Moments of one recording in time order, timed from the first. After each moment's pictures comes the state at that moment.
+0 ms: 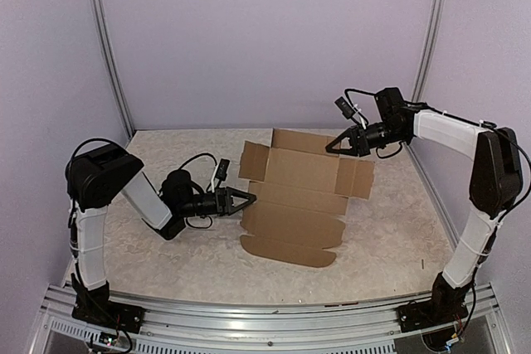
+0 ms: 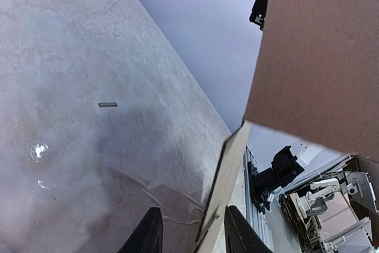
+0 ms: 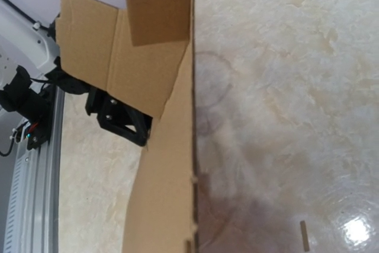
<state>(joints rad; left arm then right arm) -0.58 2.12 0.73 1.31 0.76 -0.87 0.26 1.79 1.46 -0.56 -1.08 -0.34</state>
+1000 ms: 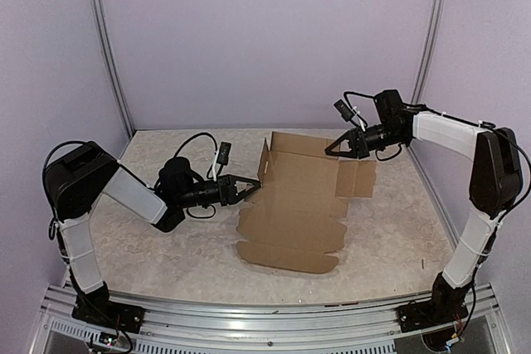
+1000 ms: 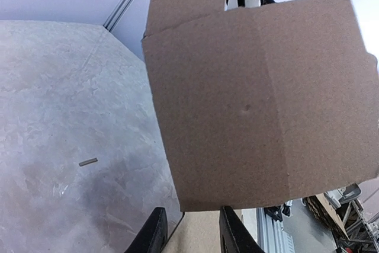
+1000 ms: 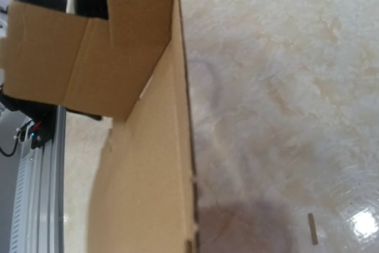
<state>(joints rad) -0.64 1.92 0.75 1.19 0.67 -0.67 0.26 1.79 1.44 -0.56 -1.08 -0.32</state>
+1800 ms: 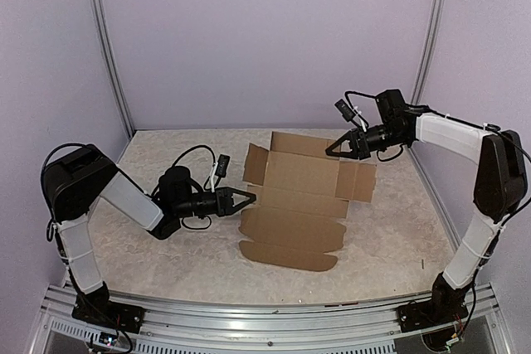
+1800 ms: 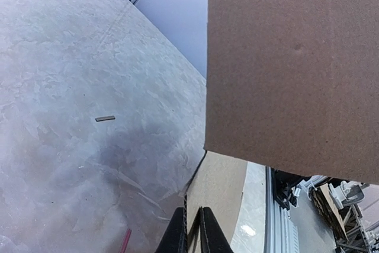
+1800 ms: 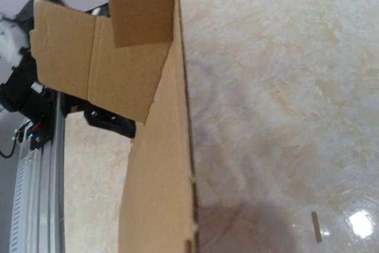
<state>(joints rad) -0.64 1.90 0.67 1.12 0.63 -0.66 0.27 1.75 1.40 -0.53 -1.07 -0.29</state>
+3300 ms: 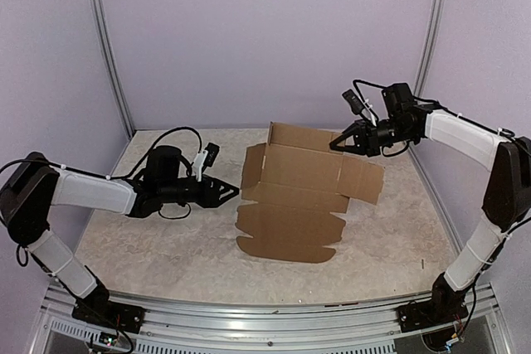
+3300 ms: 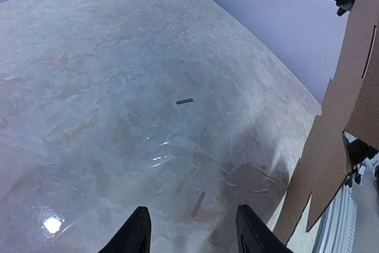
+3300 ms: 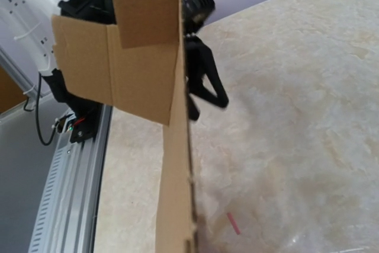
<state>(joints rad) -0.58 1.55 0.71 0.41 0.44 -0.29 0.28 1.66 1.40 -0.59 -1.21 -0.43</state>
